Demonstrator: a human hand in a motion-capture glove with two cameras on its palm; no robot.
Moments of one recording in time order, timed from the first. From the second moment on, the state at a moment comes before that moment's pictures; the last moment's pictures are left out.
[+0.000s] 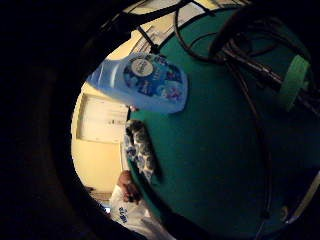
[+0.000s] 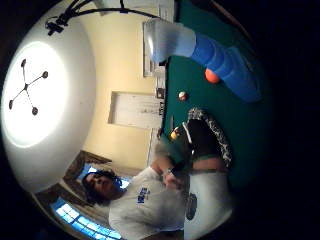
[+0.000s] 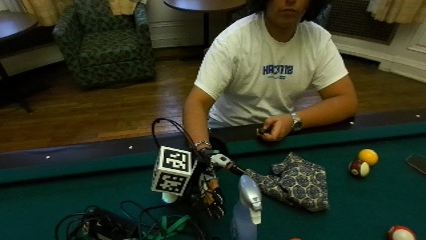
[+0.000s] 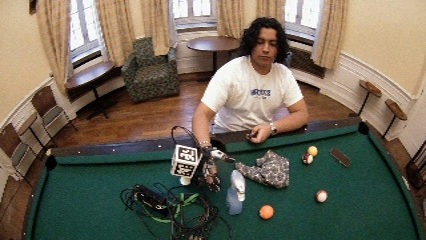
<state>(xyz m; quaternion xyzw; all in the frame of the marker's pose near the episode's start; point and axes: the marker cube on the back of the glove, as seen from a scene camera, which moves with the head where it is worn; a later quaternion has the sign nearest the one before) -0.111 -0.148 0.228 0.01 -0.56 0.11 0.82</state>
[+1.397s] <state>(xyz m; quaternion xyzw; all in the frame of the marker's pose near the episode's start) -0.145 -0.237 0.258 0.01 -0.60 0.14 0.79</state>
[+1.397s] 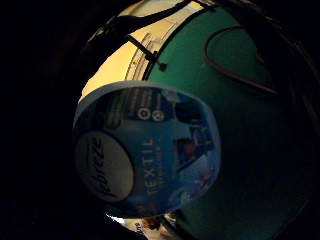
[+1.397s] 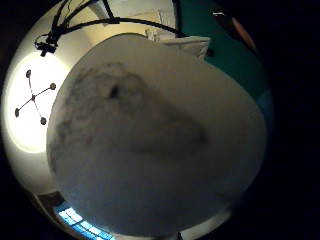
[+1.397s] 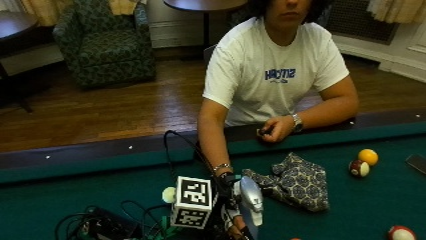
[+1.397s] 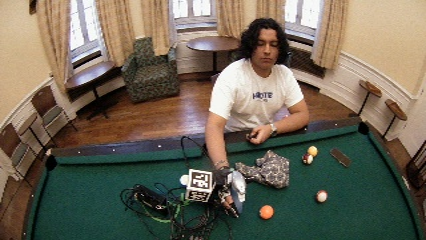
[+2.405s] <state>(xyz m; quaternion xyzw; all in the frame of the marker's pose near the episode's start) -0.126 -0.203 0.243 0.14 -0.61 0.16 0.76</state>
